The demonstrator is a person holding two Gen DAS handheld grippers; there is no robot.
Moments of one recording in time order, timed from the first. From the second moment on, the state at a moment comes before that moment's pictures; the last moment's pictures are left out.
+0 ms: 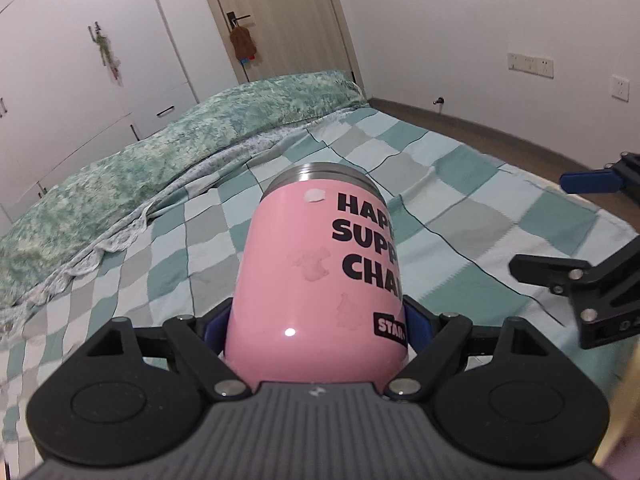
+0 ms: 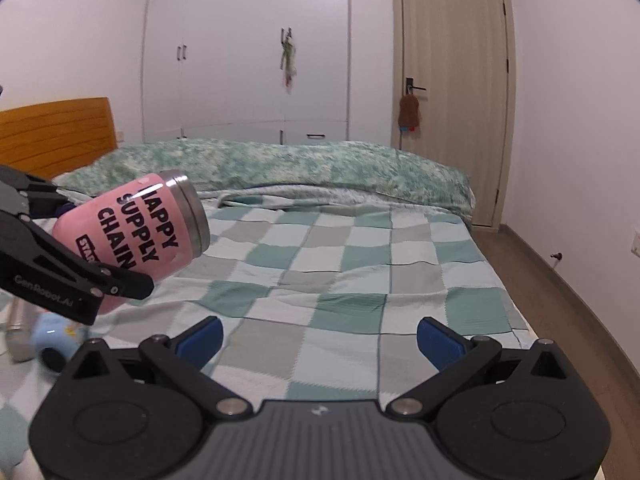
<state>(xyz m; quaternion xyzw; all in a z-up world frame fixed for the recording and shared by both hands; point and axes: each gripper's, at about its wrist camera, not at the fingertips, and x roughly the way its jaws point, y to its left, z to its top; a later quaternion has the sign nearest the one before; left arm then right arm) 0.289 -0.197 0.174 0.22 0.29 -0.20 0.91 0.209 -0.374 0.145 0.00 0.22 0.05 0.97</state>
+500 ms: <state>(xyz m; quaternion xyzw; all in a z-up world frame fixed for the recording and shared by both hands) 0.163 -0.153 0.160 0.17 0.31 -0.16 0.92 0.095 -0.331 0.149 -0.01 0.23 0.08 0.97</state>
